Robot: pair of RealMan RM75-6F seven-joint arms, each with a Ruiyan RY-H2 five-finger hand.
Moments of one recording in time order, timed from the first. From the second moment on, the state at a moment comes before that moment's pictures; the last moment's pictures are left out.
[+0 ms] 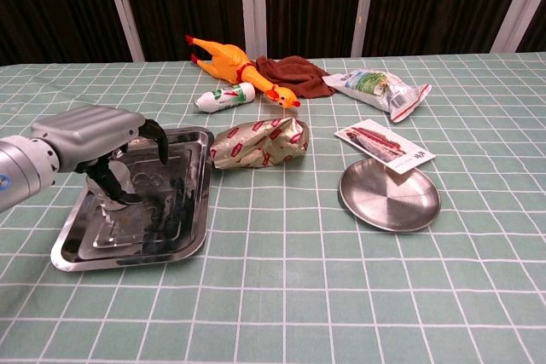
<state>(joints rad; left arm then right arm) -0.64 -1.64 -0.12 -1.44 1.14 1.06 0.55 0.07 -1.23 0.13 -1.66 -1.34 1.59 -0.16</state>
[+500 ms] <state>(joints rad) -0.63 -1.57 -0.10 -1.49 1.14 1.06 0.59 0.07 -1.23 0.15 -1.67 -1.32 1.58 -0.18</state>
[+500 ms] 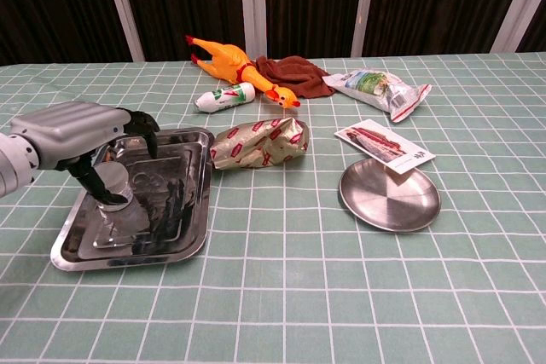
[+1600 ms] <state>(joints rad) -0.63 -1.55 -0.06 -1.48 1.12 1.09 0.66 0.05 -1.24 0.17 -1.68 -1.31 1.56 -0.17</state>
